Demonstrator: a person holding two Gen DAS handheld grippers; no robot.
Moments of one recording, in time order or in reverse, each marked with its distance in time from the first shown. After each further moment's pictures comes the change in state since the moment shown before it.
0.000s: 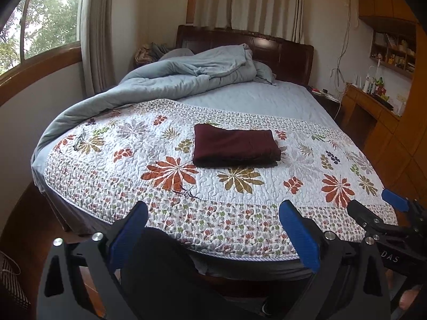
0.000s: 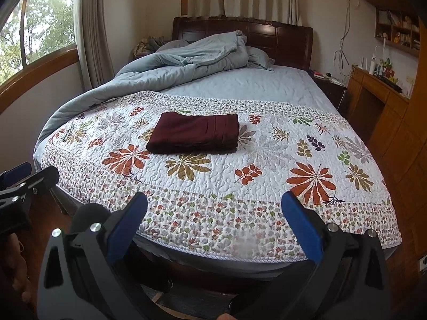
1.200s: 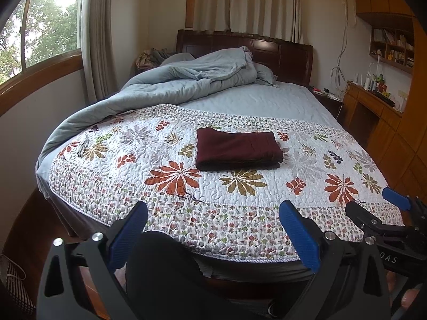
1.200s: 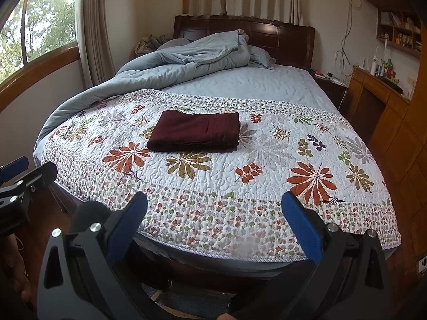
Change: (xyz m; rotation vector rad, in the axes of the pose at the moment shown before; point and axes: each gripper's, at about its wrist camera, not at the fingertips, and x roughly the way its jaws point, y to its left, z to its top) left arm -0.004 -0.008 -0.001 0.026 -0.018 0.031; right arm 0.002 0.003 -0.001 -0.011 0.012 -0.001
